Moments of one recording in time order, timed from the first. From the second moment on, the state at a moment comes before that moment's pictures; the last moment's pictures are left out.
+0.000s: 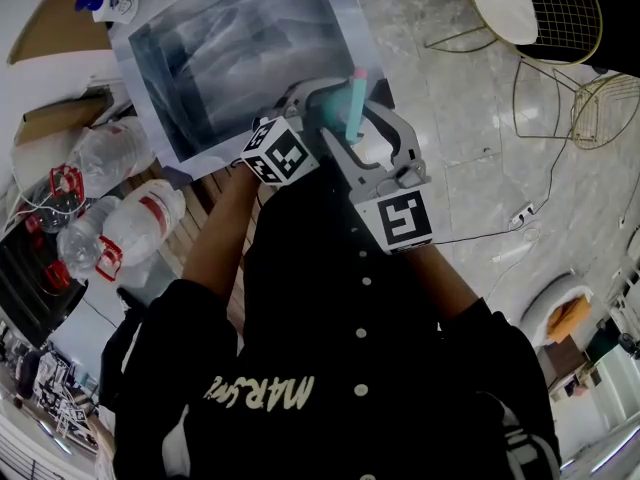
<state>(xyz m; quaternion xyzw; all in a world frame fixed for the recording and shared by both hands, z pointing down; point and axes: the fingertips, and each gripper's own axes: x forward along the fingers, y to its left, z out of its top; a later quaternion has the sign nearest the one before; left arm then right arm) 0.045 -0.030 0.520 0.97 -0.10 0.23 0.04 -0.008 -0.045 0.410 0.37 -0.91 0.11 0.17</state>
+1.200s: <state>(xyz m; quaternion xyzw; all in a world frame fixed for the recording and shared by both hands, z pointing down) 0.046 -0.026 0.520 0.97 -0.11 0.22 0.03 0.002 -0.052 0.365 0.38 -0.92 0.09 0.06</state>
